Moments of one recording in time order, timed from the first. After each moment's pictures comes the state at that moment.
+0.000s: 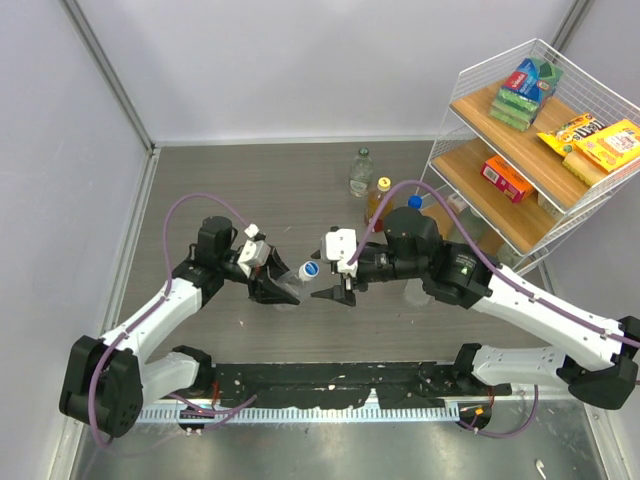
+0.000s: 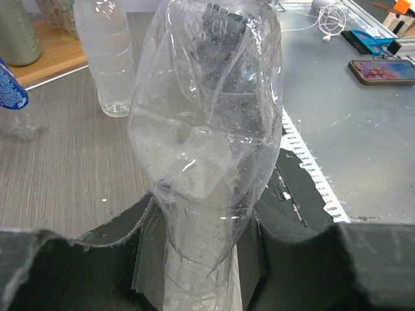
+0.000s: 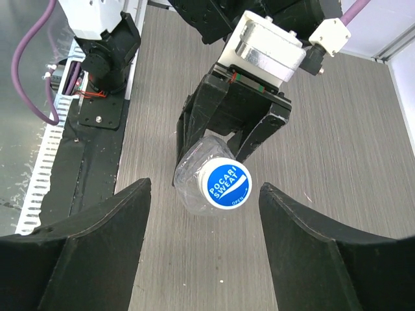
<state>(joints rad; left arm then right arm) -0.35 1.10 0.59 0.01 1.46 0.42 1.03 1.10 1.20 -0.42 -0.44 -0.44</state>
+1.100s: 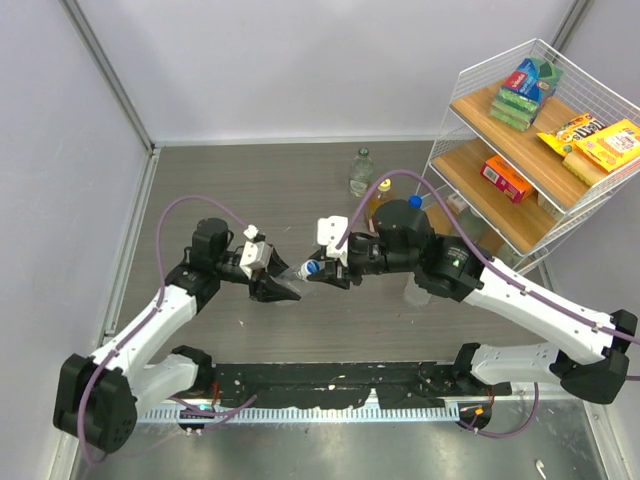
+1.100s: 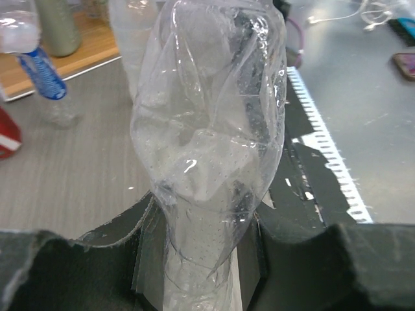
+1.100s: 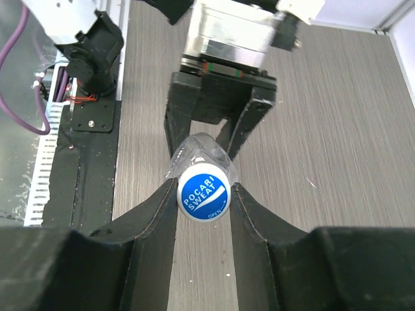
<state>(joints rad) -0.36 1.04 0.59 -0.02 1.38 0.41 1.03 1.16 1.25 -0.44 -0.41 -0.39</state>
